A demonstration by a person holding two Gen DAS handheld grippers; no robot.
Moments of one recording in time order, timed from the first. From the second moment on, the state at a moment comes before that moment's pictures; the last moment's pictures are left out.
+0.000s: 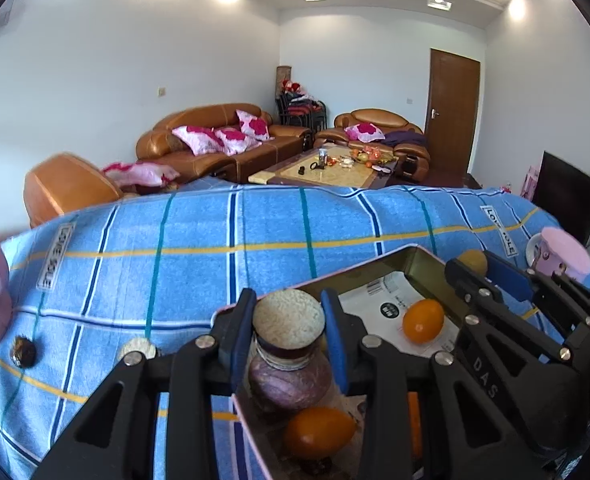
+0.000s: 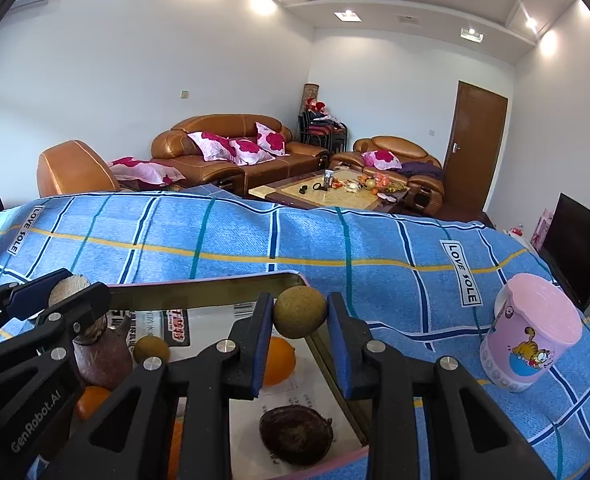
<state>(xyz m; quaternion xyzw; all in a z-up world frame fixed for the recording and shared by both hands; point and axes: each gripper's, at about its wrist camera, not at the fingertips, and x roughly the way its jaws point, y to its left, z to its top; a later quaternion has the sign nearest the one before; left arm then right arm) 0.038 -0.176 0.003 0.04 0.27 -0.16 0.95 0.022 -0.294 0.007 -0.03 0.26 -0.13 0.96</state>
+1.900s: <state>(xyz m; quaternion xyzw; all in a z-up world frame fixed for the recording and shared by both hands) 0.049 -0.141 0.014 0.00 0.24 -0.11 0.96 0.017 -0.309 0.018 0.07 0.19 -0.05 0.98</state>
